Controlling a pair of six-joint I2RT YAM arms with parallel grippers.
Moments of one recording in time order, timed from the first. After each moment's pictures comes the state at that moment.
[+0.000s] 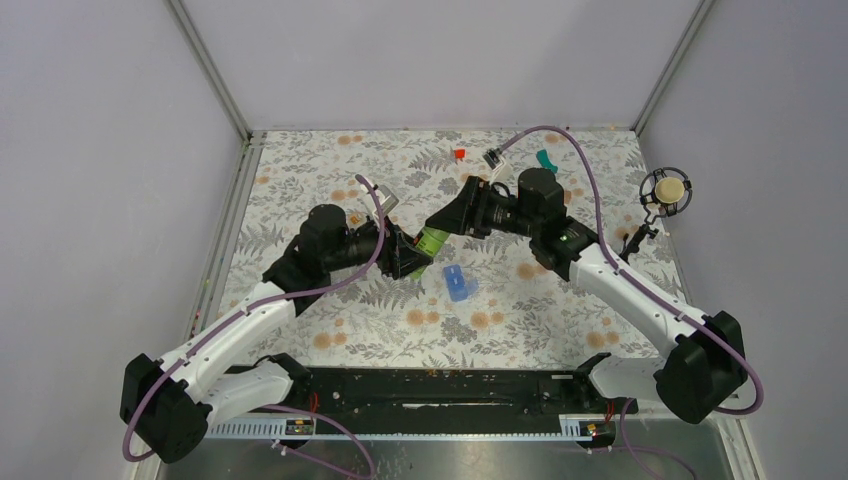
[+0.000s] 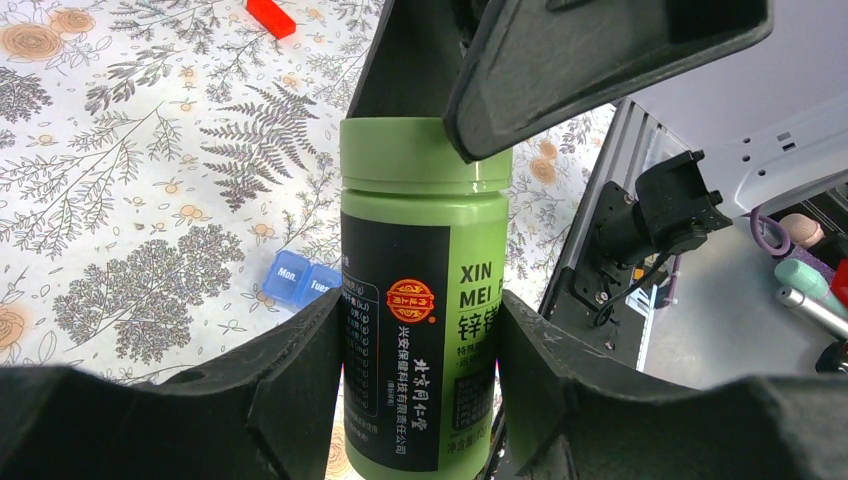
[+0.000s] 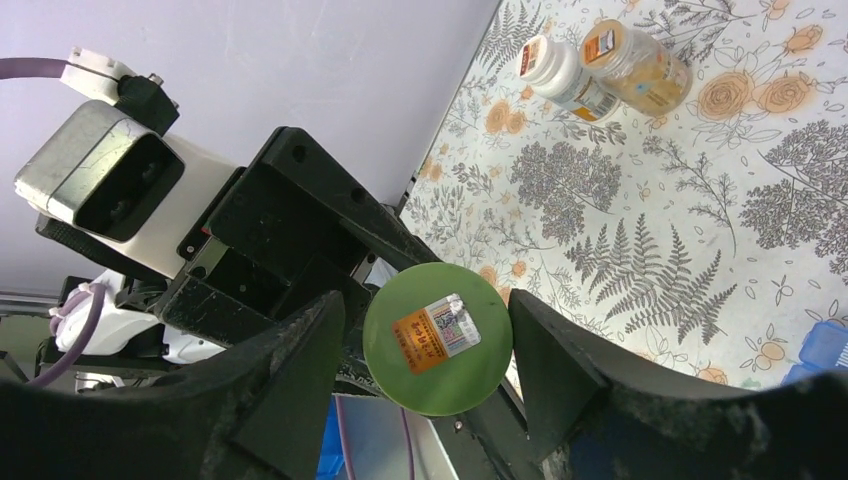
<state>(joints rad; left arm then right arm) -0.61 1.02 0.77 0.00 0.55 -0.28 0.59 1.26 0.99 0.03 -0.55 0.86</state>
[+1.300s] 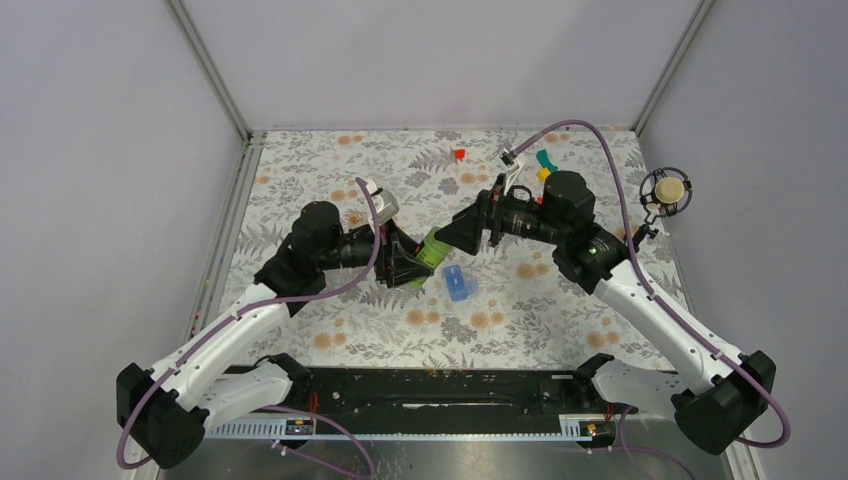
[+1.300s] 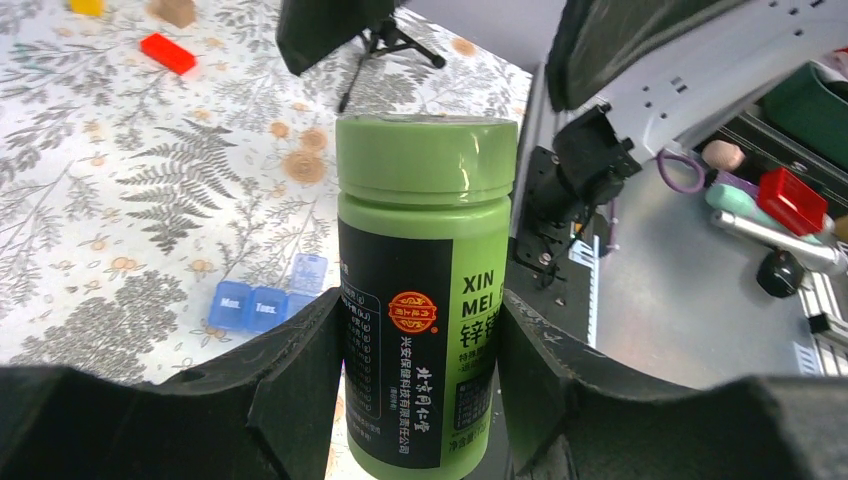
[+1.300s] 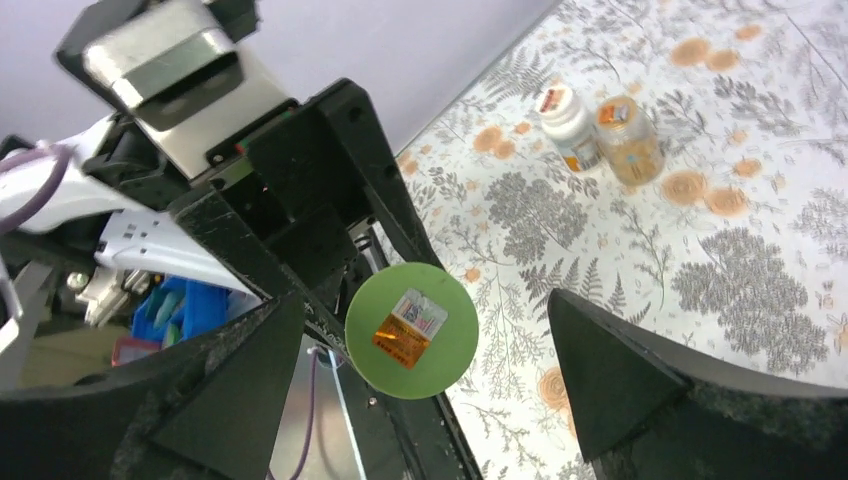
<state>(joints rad) -0.62 0.99 0.82 -0.04 0.77 -0.21 0.58 1.10 1.03 -0.07 -0.68 0.50</state>
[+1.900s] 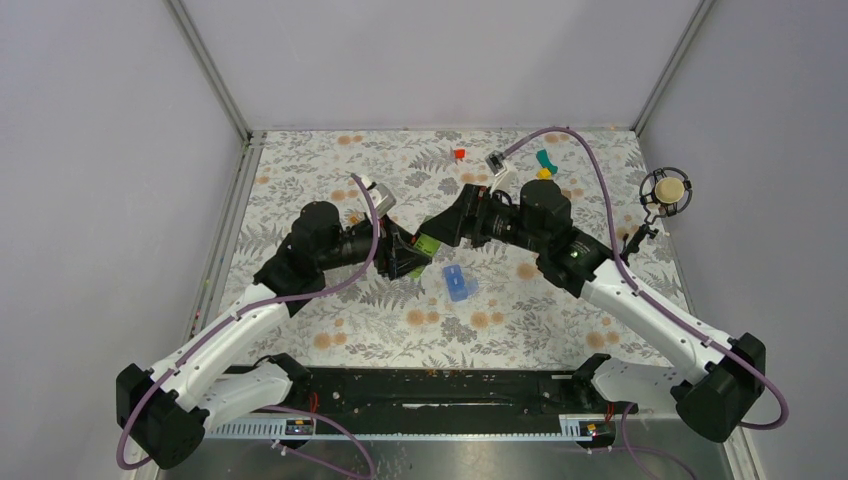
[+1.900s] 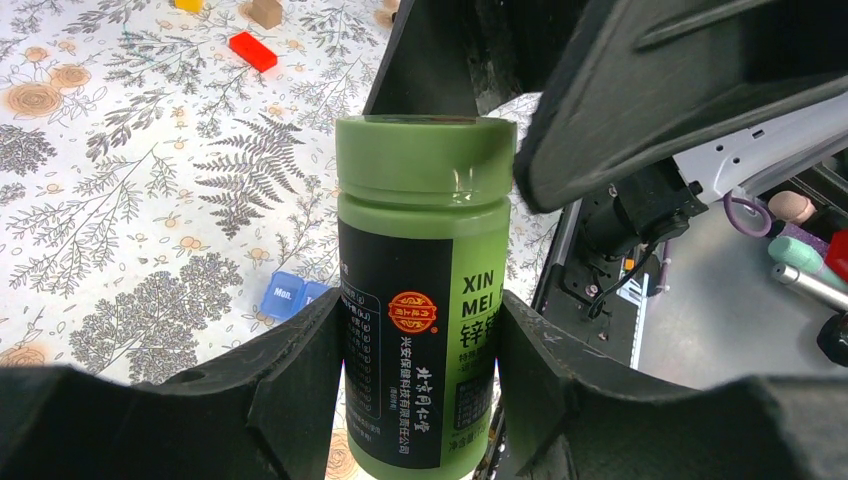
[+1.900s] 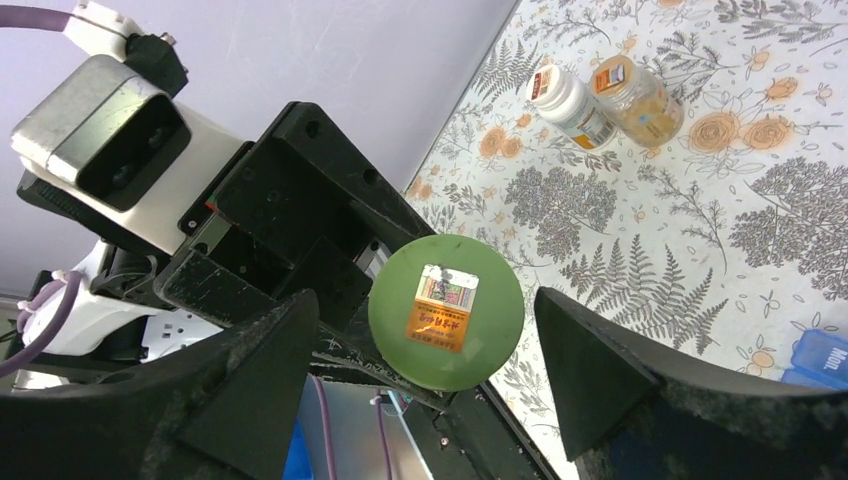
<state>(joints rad) -0.62 0.98 0.82 -0.05 0.60 -0.22 0.71 1.14 1.02 -0.05 -0.36 0.78</state>
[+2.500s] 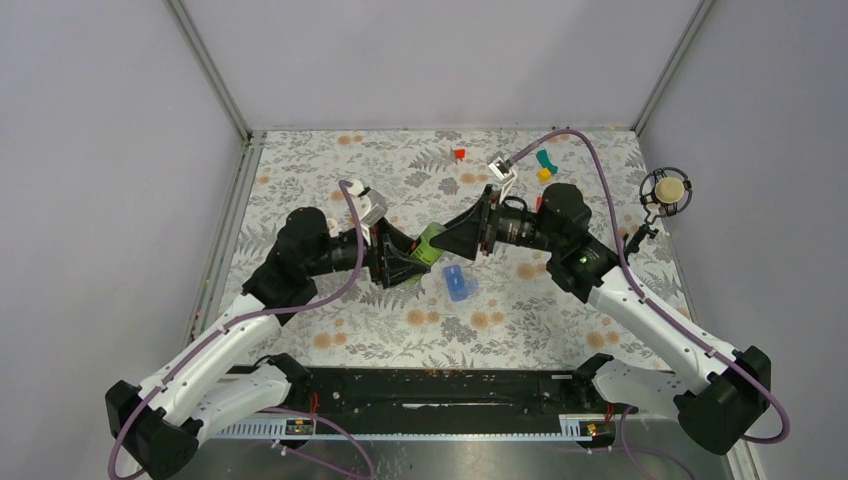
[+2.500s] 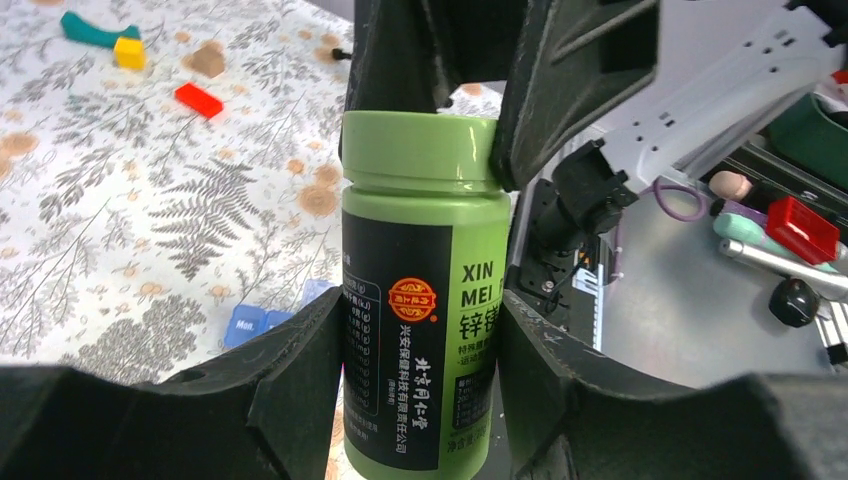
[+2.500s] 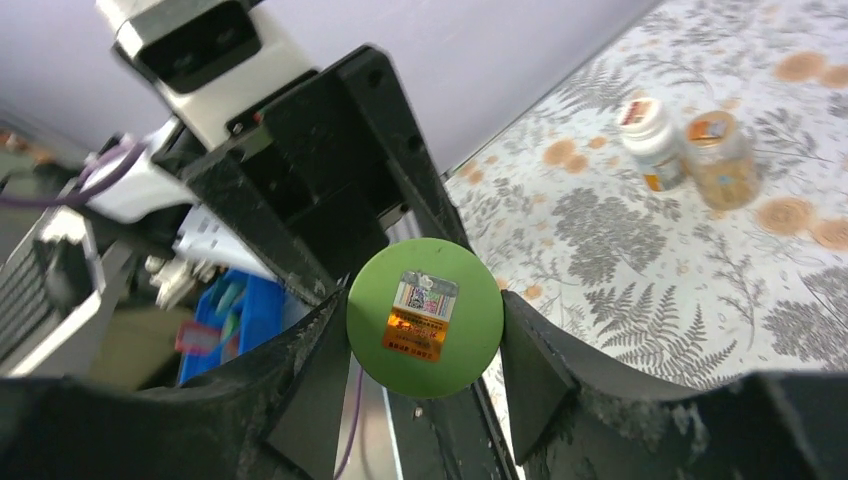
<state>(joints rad) -0.62 0.91 0.82 -0.04 0.67 -0.24 0.66 1.10 0.94 0.11 -0.58 0.66</state>
